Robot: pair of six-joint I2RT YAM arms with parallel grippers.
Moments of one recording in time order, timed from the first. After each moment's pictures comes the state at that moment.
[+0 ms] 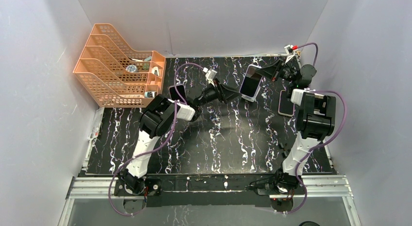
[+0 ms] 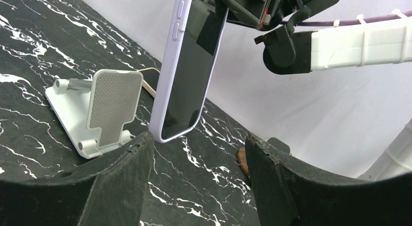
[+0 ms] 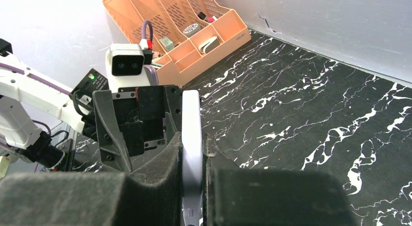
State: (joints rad) left arm -0.66 2.30 1.28 1.31 0.55 -0.83; right arm -0.16 1.93 1.13 1.22 -1.27 0.85
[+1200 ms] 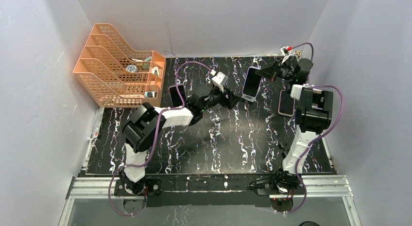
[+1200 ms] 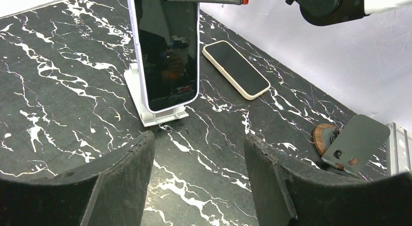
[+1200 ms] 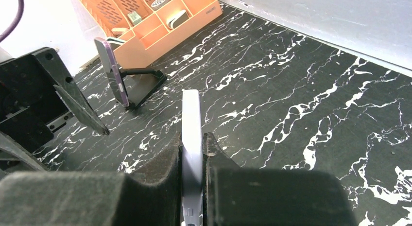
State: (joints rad) left arm -0.78 1.96 1.15 0.77 0.22 -0.28; right arm -0.17 2.06 1.28 0.88 -1.29 0.51
